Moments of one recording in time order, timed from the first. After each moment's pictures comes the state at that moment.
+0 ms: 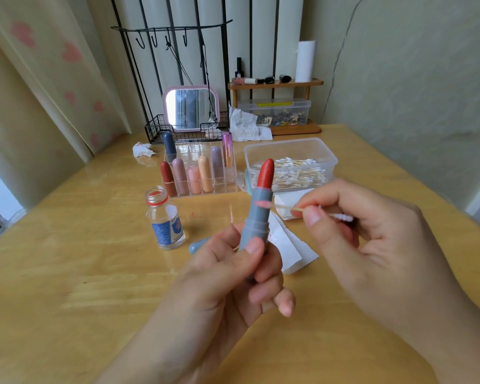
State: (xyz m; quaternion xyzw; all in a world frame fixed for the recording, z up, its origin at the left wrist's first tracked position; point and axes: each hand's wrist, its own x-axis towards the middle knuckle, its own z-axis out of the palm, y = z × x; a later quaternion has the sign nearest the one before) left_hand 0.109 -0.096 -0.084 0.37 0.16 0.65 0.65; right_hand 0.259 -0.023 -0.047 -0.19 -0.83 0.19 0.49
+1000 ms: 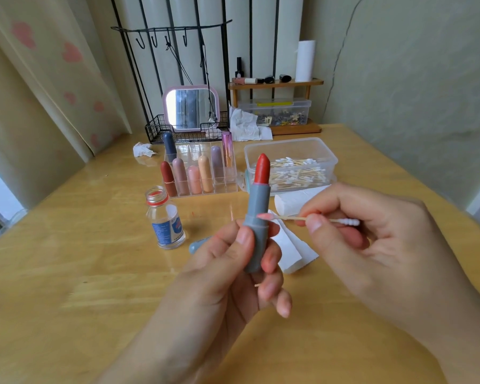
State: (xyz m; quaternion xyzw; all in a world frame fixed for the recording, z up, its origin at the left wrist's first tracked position) left_hand 0.110 -0.096 -0.084 0.38 0.19 0.65 0.63; right_hand 0.262 -0.023 -0.043 -0.16 -0.84 0.22 0.46
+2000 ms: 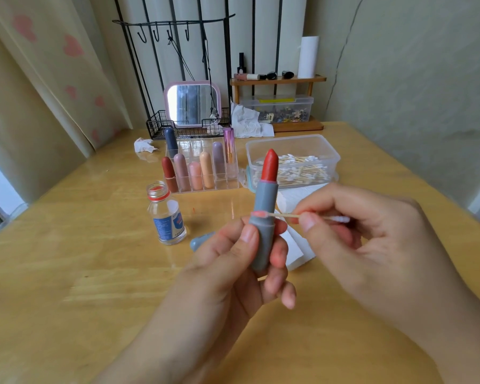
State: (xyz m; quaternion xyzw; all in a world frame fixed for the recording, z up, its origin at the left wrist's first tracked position) left_hand 0.113 -0.095 -0.084 0.40 0.21 0.66 0.60; right_hand 0.258 -0.023 -0.048 -0.18 -0.84 0.22 0.46
